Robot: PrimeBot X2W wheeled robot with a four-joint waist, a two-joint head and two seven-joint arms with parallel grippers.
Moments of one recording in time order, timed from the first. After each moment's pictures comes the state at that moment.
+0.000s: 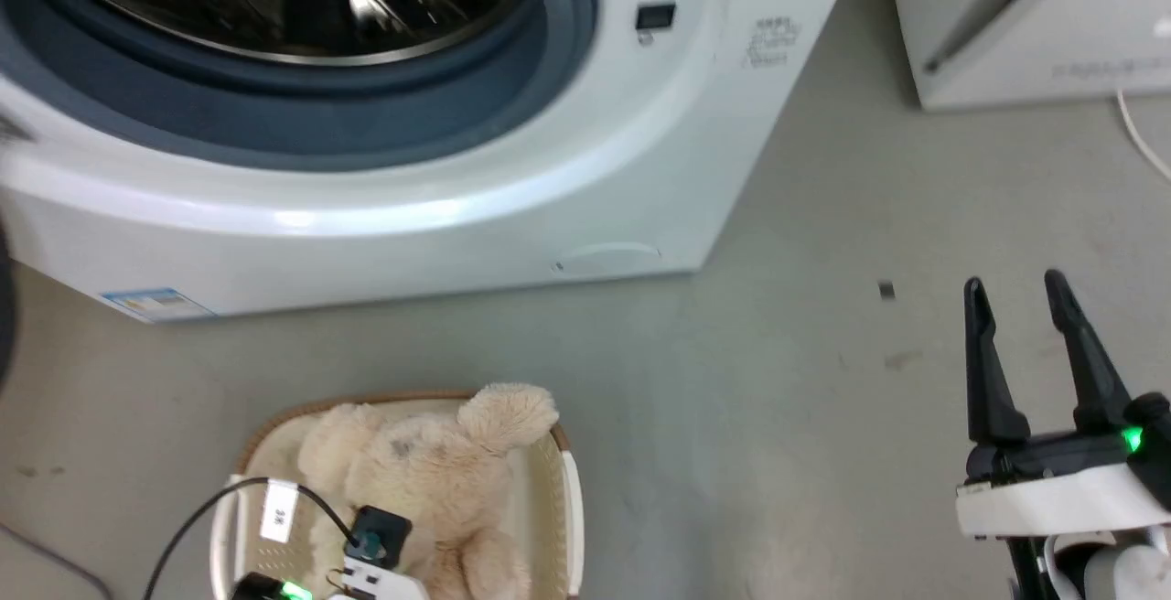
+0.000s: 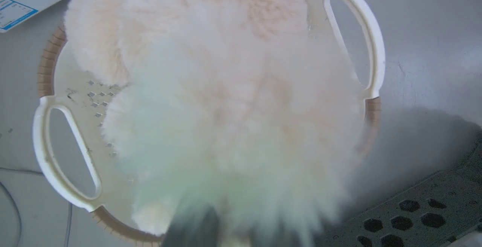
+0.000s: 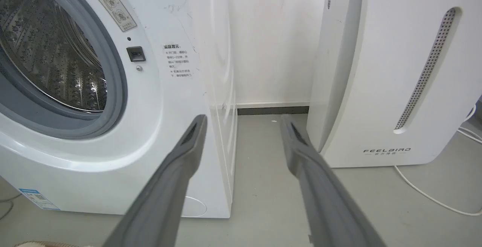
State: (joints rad) left arm -0.47 0.15 -0.52 1.29 -0.26 -0.08 -0.23; right arm -0.11 -0.05 -0.10 -0.02 0.13 0.13 -0.26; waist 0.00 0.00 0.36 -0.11
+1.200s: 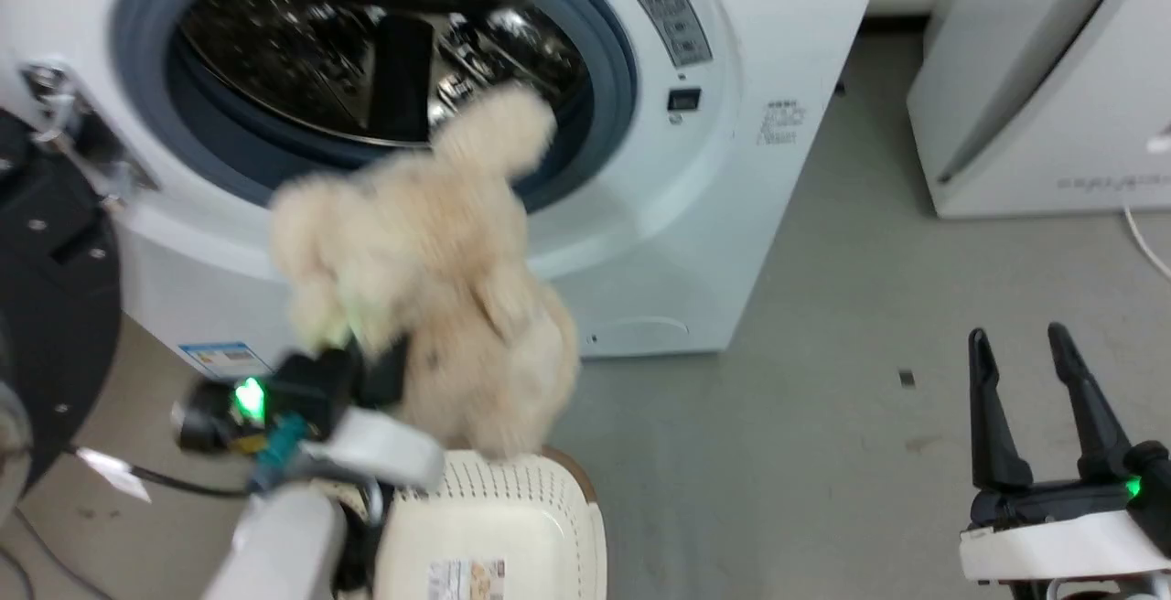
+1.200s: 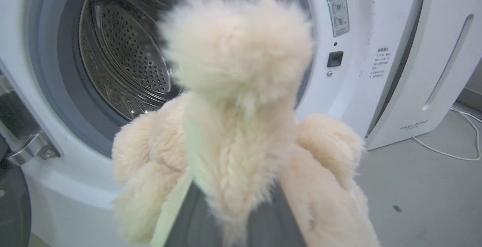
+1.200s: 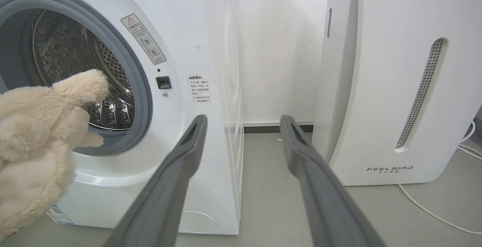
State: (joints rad) left arm -0.28 0.23 -0.28 0.21 -0.21 0.07 -0.25; right arm -0.01 -0.05 -0.10 -0.05 0.13 0.13 -0.26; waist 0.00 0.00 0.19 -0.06
